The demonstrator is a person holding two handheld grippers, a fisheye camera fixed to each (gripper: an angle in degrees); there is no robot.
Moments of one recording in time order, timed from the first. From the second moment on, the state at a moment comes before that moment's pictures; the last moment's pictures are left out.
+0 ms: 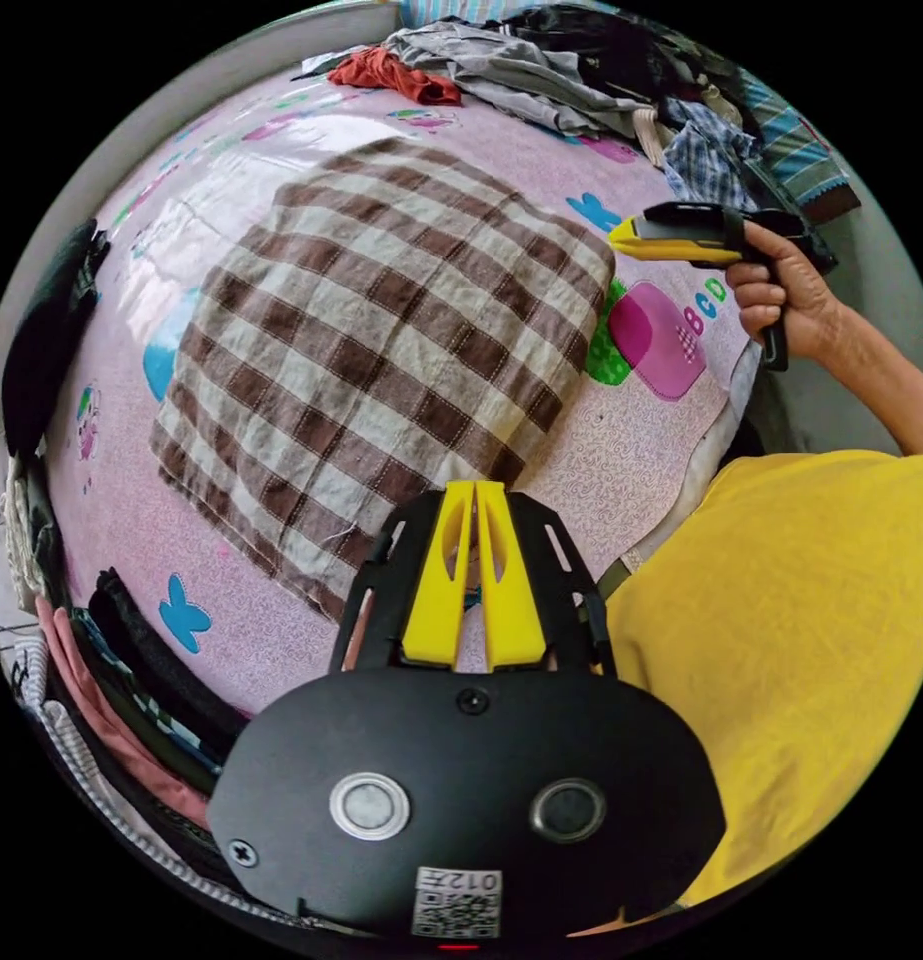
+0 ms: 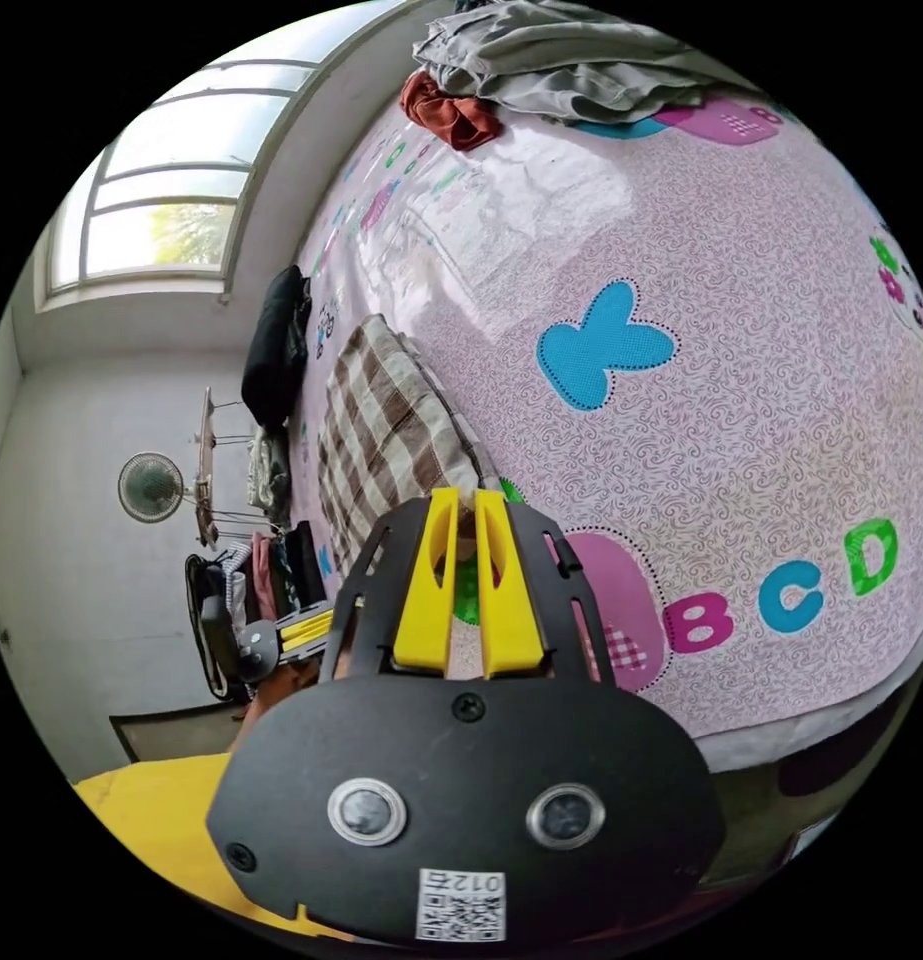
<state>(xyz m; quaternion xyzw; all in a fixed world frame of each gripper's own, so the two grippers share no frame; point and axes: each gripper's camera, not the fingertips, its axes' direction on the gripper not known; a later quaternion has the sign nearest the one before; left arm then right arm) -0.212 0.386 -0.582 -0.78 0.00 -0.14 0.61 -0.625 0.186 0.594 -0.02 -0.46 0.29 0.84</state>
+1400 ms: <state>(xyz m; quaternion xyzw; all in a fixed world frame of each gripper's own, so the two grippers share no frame) -0.367 0.426 -0.535 -0.74 -0.07 -0.22 0.63 -0.803 0.005 0.502 0.04 -0.20 -0.10 0.97</state>
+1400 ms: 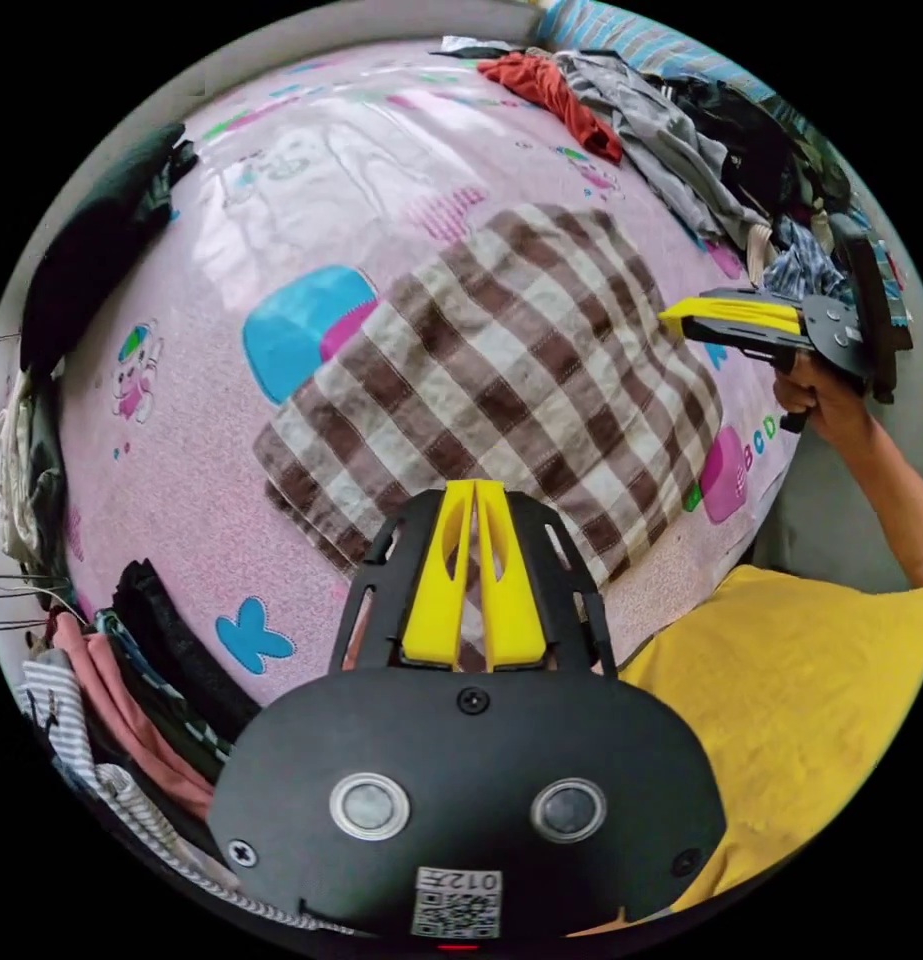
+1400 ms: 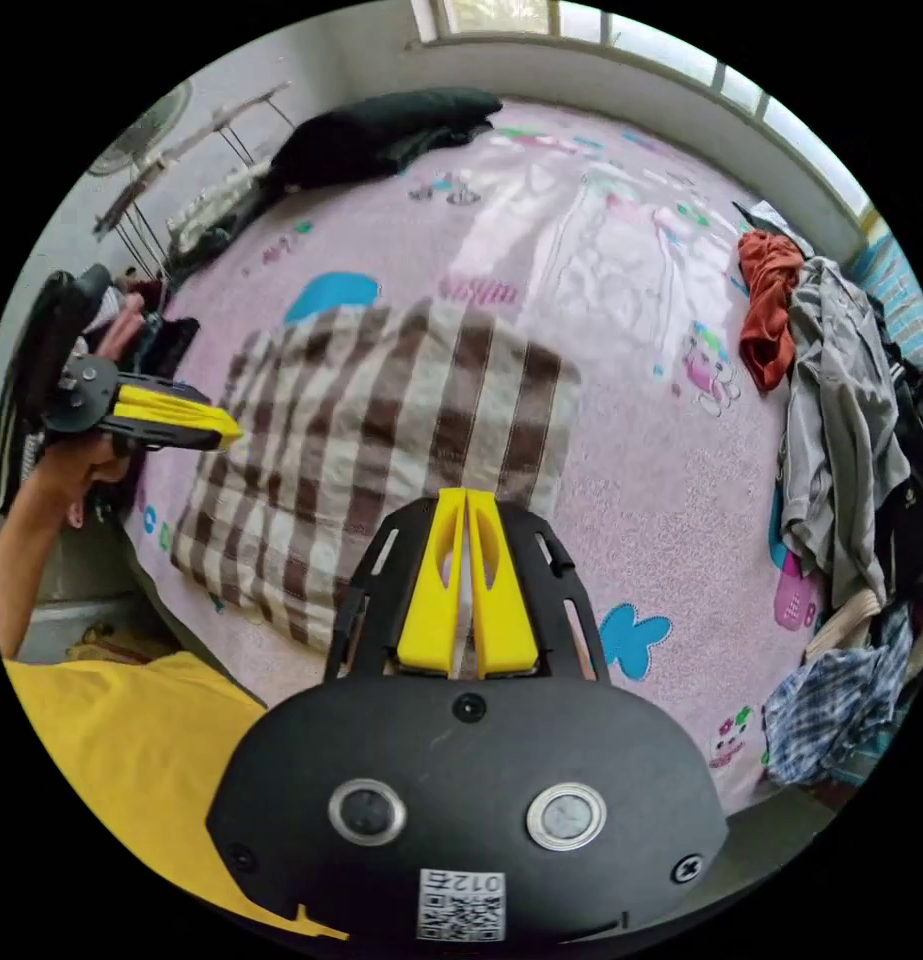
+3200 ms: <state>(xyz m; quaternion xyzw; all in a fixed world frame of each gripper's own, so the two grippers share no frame) -0.199 0.625 -0.705 -0.77 -0.13 -0.28 0.57 -0.987 0.186 0.492 0.01 -0.32 -0.24 0.92</state>
